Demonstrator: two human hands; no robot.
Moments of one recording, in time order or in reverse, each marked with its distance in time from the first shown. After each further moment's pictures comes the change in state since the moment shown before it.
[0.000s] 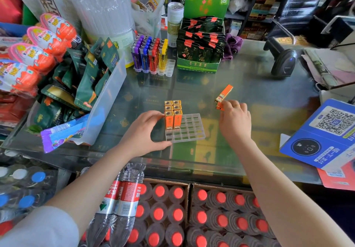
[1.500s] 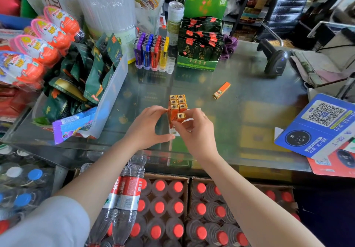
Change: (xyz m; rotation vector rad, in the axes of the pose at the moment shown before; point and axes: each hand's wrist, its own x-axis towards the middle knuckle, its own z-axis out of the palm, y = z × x) left_hand 0.001 -0.005 0.002 -0.043 -0.036 -0.008; right_hand -0.076 -0.099 -0.025 0.781 -0.028 -0.087
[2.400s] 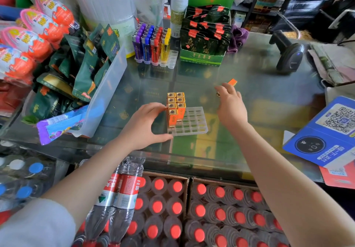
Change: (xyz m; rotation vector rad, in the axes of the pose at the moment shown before) left_hand 0.003 -0.004 0.000 -0.006 0.002 -0.011; right_hand 0.091 0.087 -0.047 -0.649 -0.104 0.081
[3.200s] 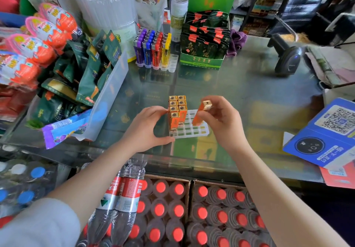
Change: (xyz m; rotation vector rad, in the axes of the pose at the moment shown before) left_hand 0.001 0.001 0.000 0.028 0.026 0.050; right_hand -0.066 -0.043 -0.030 0.867 0.029 -0.145
